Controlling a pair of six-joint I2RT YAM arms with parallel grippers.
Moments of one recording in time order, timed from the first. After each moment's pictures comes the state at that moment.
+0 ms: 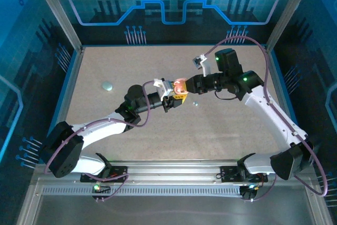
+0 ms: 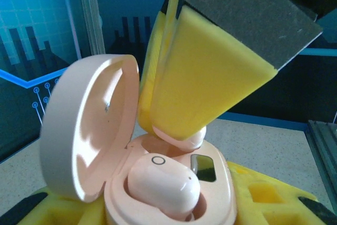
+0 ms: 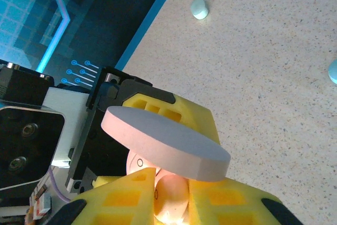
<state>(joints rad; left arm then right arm) -0.66 1.37 0.70 0.73 0.48 0.01 0.45 1.34 1.38 -0.76 -0.68 0.30</state>
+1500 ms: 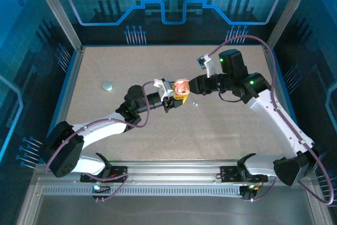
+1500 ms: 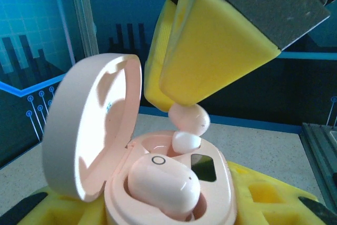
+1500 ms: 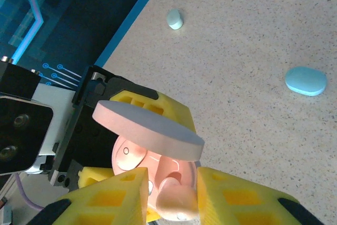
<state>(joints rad) -0.66 1.37 0.70 0.76 0.50 0.01 0.46 1.27 1.40 -0.83 -0.56 0.25</state>
